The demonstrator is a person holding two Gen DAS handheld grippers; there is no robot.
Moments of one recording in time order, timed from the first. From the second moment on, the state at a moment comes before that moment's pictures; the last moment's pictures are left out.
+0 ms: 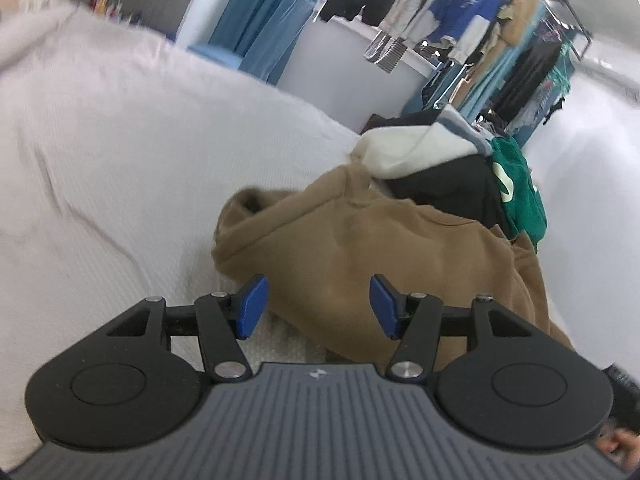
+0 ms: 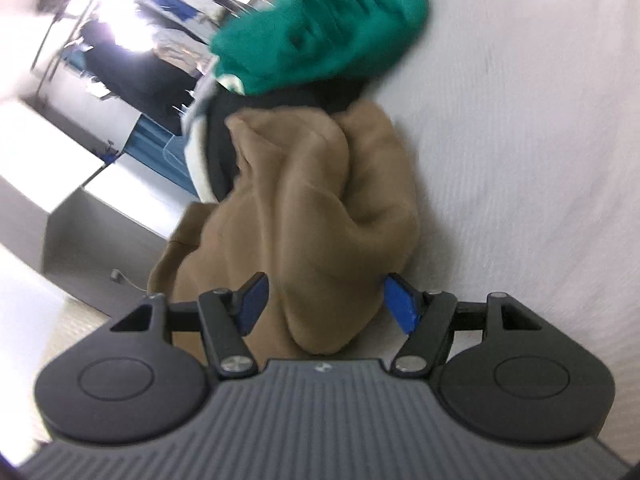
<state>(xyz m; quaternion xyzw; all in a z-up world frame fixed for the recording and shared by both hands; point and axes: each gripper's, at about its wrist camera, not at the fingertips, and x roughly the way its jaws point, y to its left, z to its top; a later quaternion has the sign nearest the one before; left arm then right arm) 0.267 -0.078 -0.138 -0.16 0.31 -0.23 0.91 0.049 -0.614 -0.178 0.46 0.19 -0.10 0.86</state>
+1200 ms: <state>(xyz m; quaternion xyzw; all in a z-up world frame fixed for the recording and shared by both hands) 0.037 -0.128 0.032 -0.01 0.19 -0.29 0.94 -0.043 -0.407 0.007 0.11 0.15 -0.04 0.98</state>
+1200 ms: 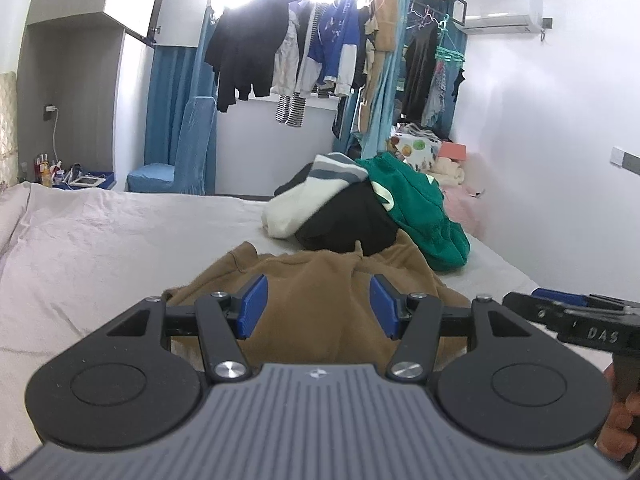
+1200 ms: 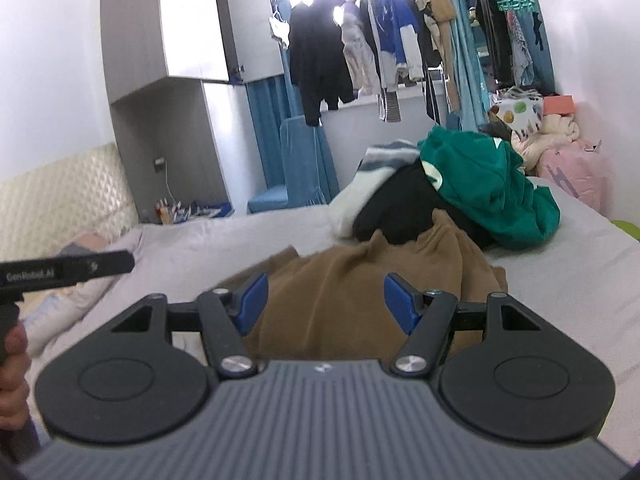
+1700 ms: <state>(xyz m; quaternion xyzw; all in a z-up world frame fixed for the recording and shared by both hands) 0.039 -0.129 -0.011 -0.01 0.22 -0.26 0.94 -0.058 -0.399 -0.030 0.11 0.18 -0.07 0.97</state>
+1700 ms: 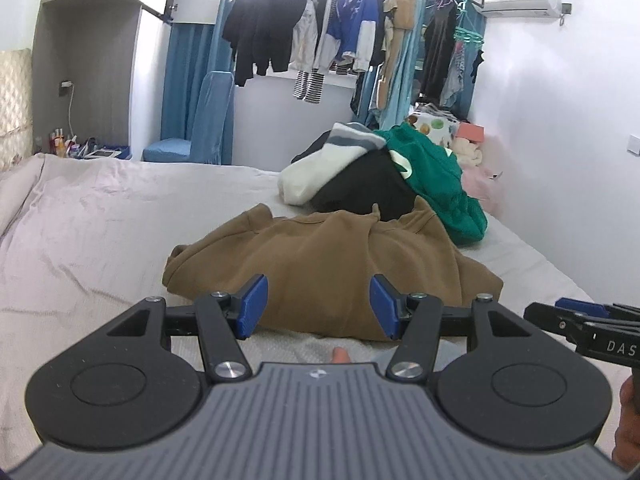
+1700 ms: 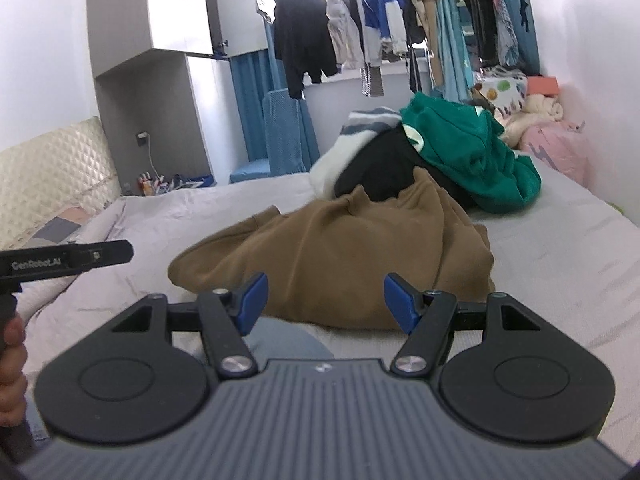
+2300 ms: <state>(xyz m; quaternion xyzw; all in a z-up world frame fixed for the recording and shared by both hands) 0.054 -0.135 -0.024 -0.01 0.24 -0.25 0.94 -0.049 -0.405 -0.042 0.10 0.20 -0.07 0.97</state>
